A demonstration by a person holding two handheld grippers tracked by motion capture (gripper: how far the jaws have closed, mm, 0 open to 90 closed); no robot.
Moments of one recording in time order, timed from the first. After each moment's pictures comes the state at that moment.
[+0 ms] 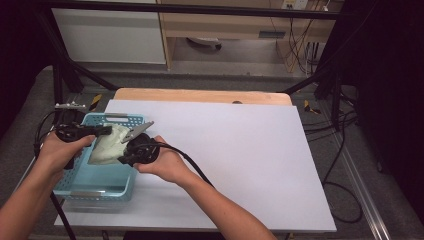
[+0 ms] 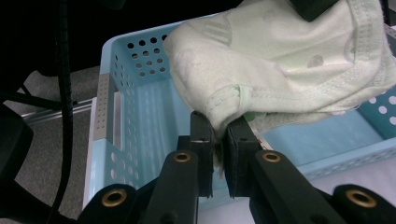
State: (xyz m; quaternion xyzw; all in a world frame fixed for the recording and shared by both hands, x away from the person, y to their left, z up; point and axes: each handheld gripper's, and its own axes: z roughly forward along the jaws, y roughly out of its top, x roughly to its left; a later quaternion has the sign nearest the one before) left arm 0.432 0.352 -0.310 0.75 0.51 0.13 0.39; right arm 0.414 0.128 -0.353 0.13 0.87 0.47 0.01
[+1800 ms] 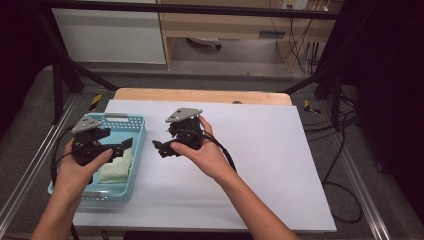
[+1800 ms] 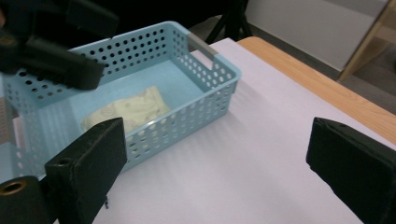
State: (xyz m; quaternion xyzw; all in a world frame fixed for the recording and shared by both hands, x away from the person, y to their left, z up) left arm 0.375 0.283 -0.314 0.74 0.47 0.22 0.43; right arm 0.419 0.022 -0.308 0.27 0.82 0.48 0.16
